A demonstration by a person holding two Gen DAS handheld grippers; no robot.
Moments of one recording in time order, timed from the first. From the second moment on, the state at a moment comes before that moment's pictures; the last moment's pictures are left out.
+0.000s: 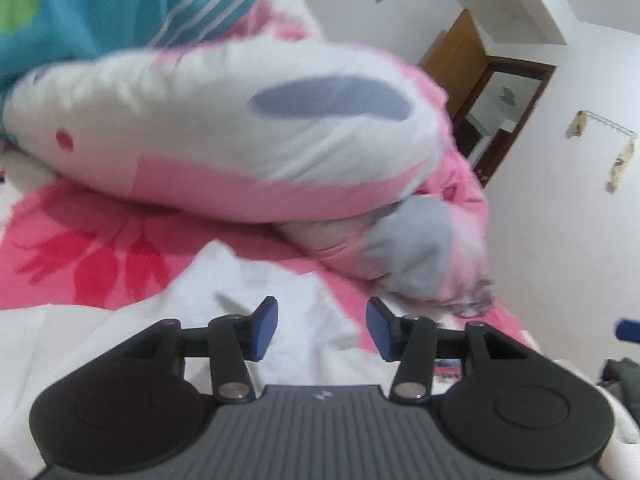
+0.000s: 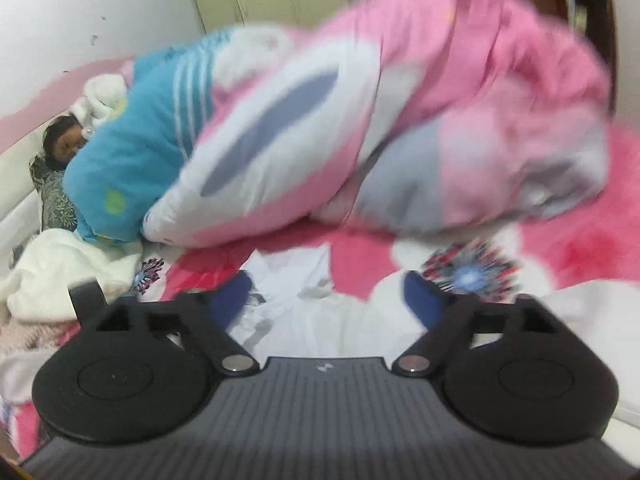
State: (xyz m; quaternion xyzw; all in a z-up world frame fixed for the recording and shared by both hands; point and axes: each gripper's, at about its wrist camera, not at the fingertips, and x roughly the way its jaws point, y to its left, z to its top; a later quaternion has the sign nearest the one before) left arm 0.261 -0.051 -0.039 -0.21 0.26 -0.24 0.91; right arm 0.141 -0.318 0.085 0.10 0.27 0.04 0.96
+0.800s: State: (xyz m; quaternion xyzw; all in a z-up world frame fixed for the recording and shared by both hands) left arm 0.068 -0.088 0.002 -0.09 0.32 -0.23 0.92; right arm -0.006 -0.377 0.126 0.11 0.25 -0.12 0.95
